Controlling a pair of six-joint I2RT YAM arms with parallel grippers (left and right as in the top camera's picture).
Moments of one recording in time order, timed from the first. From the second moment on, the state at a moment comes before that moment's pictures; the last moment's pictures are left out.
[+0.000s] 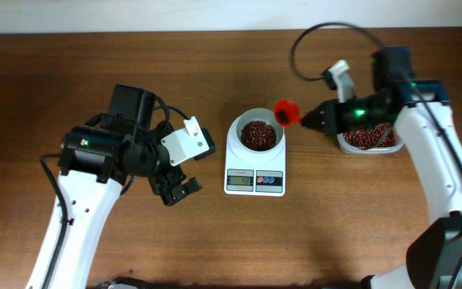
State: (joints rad) left arm -0.21 1.33 1.42 -1.33 0.39 0.85; right arm 0.04 1.69 1.48 -1.03 -0.78 -0.19
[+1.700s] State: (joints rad) left arm -0.21 1.33 1.42 -1.33 0.39 0.85; right arm 0.30 1.67 1.47 -0.88 -0.36 -0.21
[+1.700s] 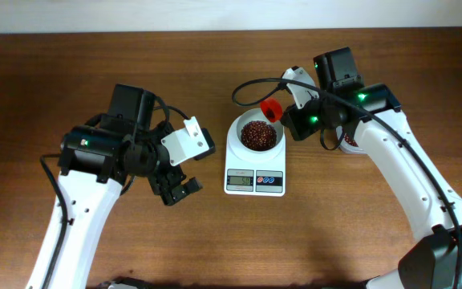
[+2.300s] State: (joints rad) left arm -0.21 1.33 1.42 -1.33 0.39 0.85; right arm 0.30 1.67 1.47 -0.88 -0.44 -0.15
